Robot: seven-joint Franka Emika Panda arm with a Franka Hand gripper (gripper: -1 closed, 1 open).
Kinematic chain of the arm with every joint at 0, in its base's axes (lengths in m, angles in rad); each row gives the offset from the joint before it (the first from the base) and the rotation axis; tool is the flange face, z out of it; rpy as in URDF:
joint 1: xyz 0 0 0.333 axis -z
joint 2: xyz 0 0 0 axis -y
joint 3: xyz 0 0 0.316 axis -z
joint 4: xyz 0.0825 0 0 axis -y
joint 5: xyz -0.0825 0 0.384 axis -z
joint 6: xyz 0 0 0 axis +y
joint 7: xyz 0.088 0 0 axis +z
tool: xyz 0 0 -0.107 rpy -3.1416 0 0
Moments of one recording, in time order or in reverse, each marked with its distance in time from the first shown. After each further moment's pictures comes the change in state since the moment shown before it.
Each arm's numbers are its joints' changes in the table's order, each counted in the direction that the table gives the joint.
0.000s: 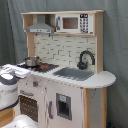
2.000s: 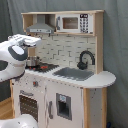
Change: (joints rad) arm 0.165 -0.232 0.344 0.223 0.000 0.000 0.386
